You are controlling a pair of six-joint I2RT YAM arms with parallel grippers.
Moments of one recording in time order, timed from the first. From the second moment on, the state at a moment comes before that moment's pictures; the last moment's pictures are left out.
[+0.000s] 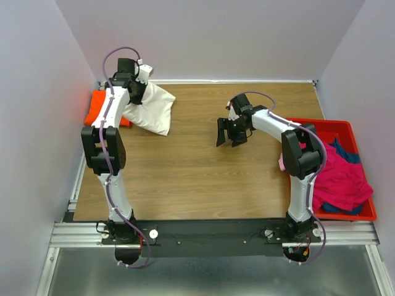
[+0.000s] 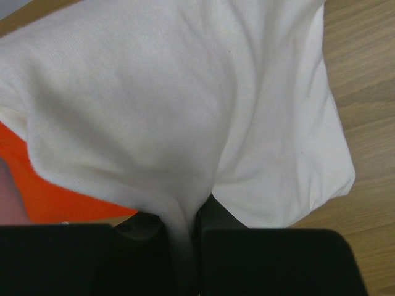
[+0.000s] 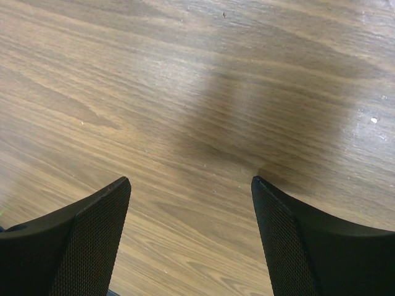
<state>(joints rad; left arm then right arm) -0.03 2.05 1.91 -0.72 0.07 0.37 0.42 2.05 1.50 -0.62 -0.30 0.30</state>
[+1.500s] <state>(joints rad) 0.30 2.00 2.01 -0.72 0.39 0.36 0.42 2.00 1.45 -0.63 -0.31 0.30</state>
